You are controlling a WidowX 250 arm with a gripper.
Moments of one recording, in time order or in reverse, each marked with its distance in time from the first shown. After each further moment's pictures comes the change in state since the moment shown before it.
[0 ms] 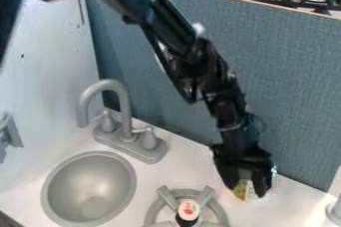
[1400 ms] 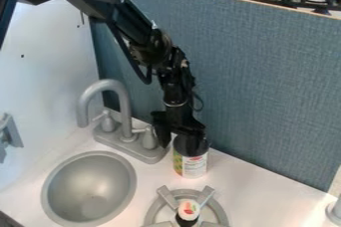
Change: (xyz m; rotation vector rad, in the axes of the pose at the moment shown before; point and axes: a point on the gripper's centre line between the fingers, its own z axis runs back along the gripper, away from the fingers) arm 0.010 0.141 0.030 0.362 -0.081 0.226
